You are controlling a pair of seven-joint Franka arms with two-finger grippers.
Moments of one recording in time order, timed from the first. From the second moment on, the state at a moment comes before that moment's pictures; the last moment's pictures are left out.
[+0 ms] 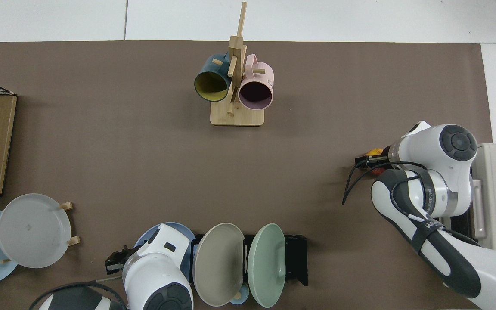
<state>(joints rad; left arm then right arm) 0.02 -0.51 -0.63 -2.57 0.19 2.04 -0.77 0.03 0.23 0.00 -2.17 0.01 2.42 0.01</state>
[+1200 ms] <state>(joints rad) 0.04 -0.52 -0.63 -2.42 0.36 1.90 -0.59 0.03 0.24 0.01 -2.06 0.01 2.33 0.01</state>
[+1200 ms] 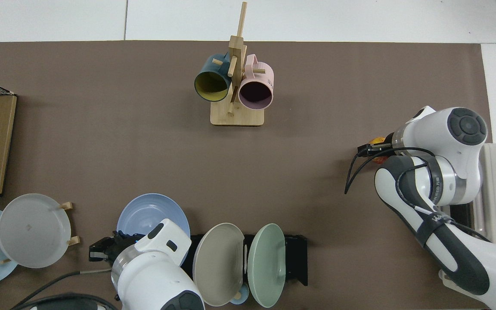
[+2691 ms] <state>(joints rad) 0.13 0.03 -0.65 -2.23 0.03 2.53 -0.94 0.07 0.07 0.00 -1.78 0.01 1.89 0.01</state>
